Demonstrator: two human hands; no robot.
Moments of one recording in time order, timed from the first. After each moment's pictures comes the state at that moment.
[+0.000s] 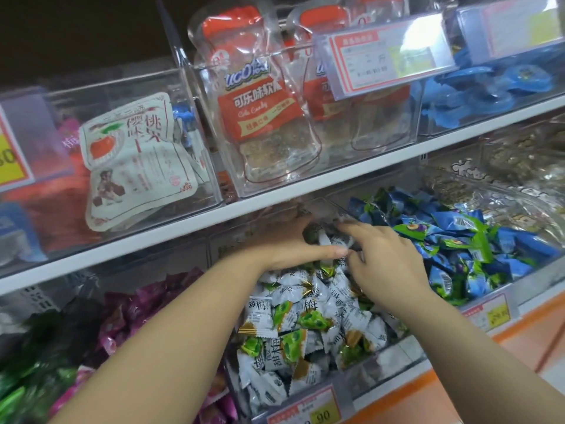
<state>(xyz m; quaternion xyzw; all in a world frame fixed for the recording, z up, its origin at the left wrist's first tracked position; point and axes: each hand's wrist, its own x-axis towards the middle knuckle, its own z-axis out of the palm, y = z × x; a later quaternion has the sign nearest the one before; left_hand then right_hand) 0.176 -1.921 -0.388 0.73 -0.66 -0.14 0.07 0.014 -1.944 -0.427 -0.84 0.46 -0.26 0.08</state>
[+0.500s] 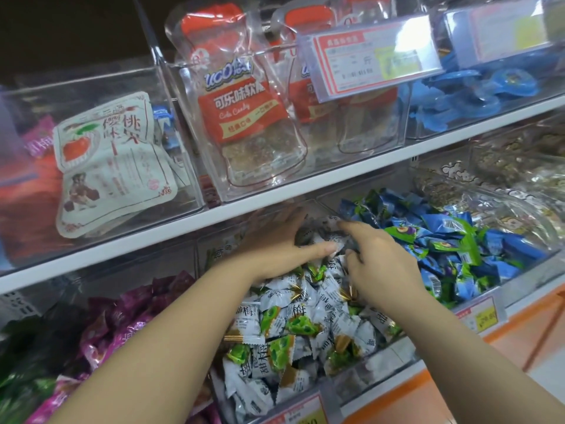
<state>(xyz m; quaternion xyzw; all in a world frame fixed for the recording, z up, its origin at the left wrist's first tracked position) 0.176 -1.924 -0.396 0.73 -0.68 -0.04 0.06 0.008 -1.947 -0.426 -0.83 0.47 -0.28 0.13</state>
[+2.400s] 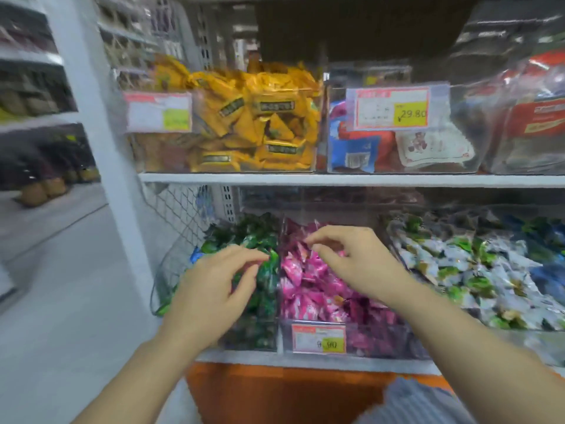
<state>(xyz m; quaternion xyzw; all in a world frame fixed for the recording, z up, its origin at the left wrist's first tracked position) 0.285 -1.543 -0.420 0.77 -0.51 0.16 0.35 0.167 -1.736 -0.389 -0.93 0.10 -0.24 0.27</state>
